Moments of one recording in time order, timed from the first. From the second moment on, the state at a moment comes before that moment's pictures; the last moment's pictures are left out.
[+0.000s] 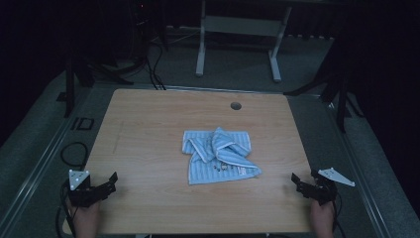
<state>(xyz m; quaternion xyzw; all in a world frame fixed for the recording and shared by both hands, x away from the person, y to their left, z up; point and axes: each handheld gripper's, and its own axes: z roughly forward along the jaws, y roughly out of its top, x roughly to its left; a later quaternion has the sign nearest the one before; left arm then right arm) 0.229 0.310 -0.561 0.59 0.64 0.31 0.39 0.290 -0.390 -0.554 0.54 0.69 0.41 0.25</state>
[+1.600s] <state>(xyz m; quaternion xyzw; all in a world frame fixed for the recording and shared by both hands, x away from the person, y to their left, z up) 0.292 0.147 -0.548 0.83 0.43 0.12 0.33 0.319 -0.262 -0.504 0.34 0.84 0.40 0.13</state>
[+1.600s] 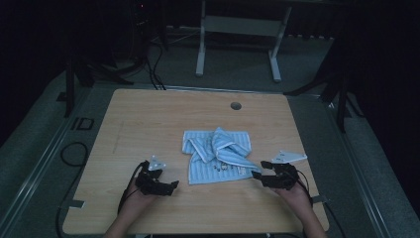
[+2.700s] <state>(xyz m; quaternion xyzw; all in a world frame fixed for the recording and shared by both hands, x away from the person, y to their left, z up) 0.367 0.044 -0.536 0.86 0.38 0.13 0.31 0.369 -0.145 -0.525 0.28 0.90 0.30 0.17</state>
